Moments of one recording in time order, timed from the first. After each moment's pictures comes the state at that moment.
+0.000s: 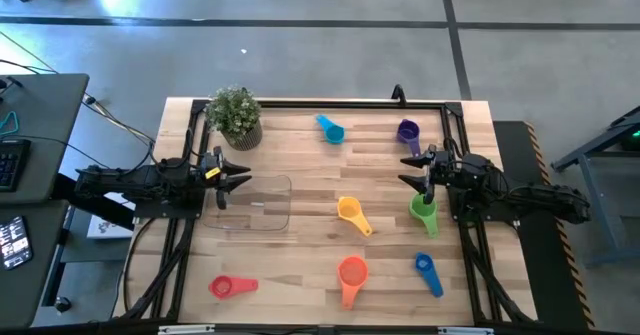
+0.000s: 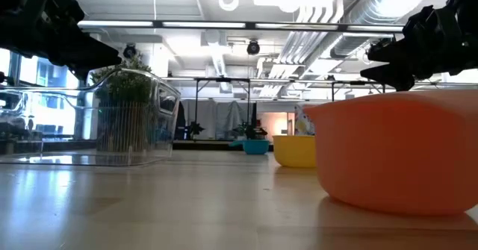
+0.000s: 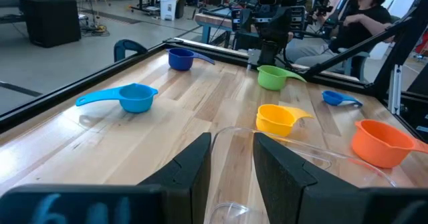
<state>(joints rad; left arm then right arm) -0.05 0.02 0.09 -0.21 -0.27 -0.18 -0.22 0.08 0.01 0.01 -0.03 0.23</state>
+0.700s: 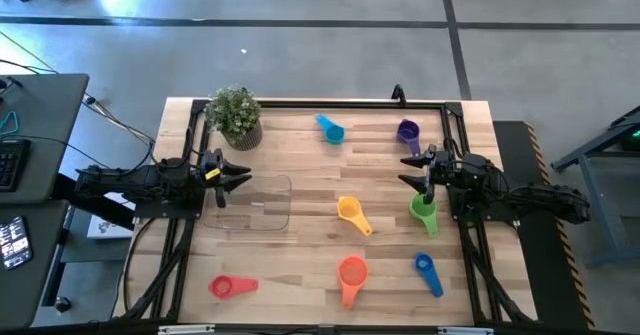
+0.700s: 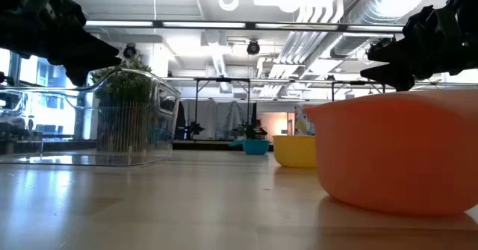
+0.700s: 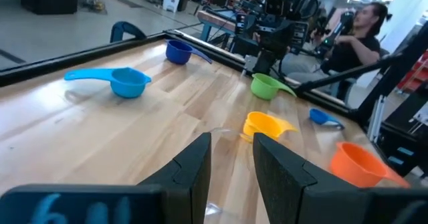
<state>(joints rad) -0.05 0.02 0.09 -0.21 -0.27 -0.37 -0.22 0.08 0.01 0.01 -0.03 0.23</state>
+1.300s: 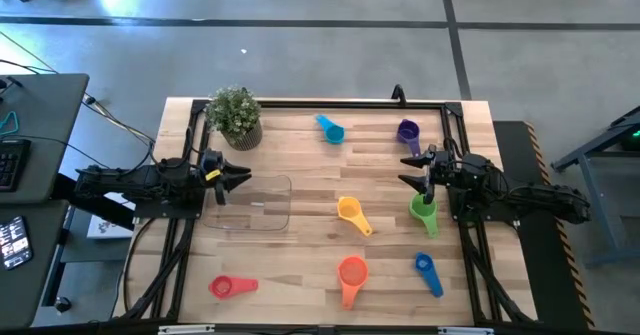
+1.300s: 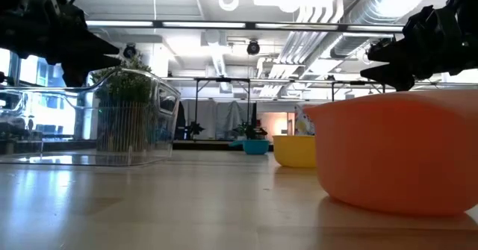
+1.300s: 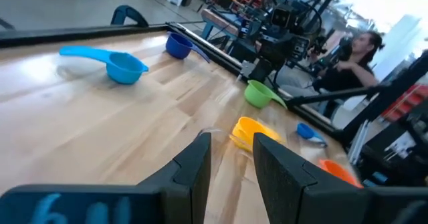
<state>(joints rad) -0.05 0.02 0.09 -0.21 -0.28 -0.56 -0.22 0.08 0.01 0.01 -0.03 0.23</state>
